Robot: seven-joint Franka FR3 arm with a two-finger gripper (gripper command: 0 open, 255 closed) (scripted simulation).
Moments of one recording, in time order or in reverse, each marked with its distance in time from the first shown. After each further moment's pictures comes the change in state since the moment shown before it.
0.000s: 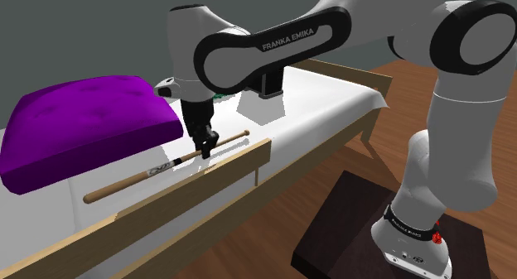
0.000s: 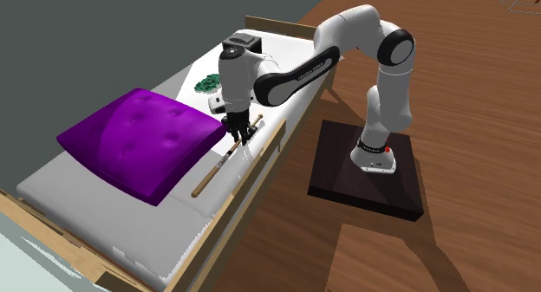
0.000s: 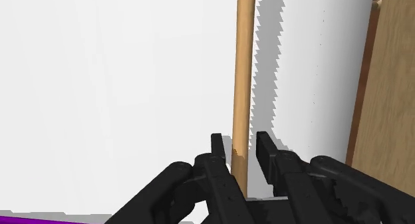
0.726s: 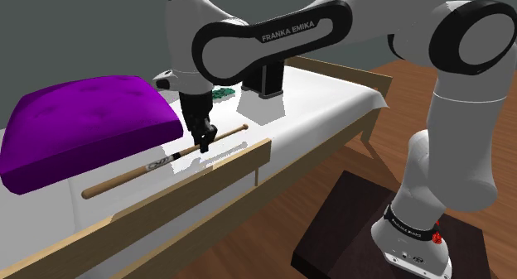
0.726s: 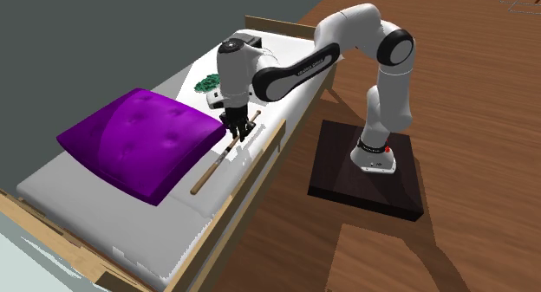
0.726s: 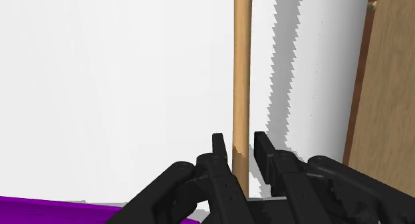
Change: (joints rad) arm -0.003 0.001 -0.003 0.040 -0.001 -0.030 0.000
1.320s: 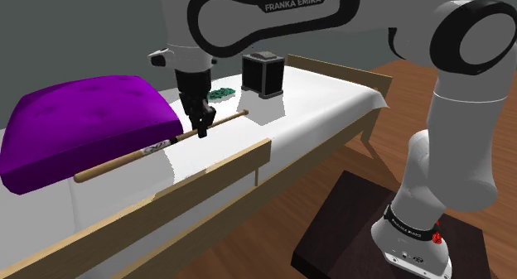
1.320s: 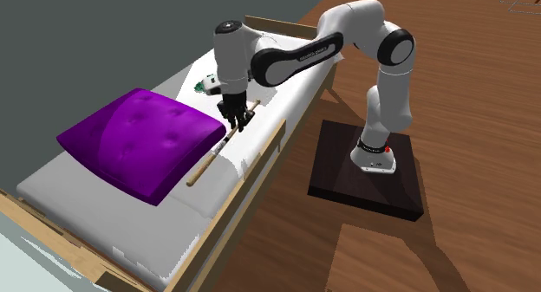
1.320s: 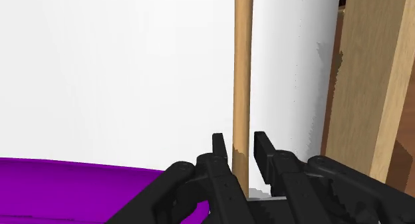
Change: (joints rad) arm 0.001 -0.003 0.001 0.119 0.003 -0.121 -0.007
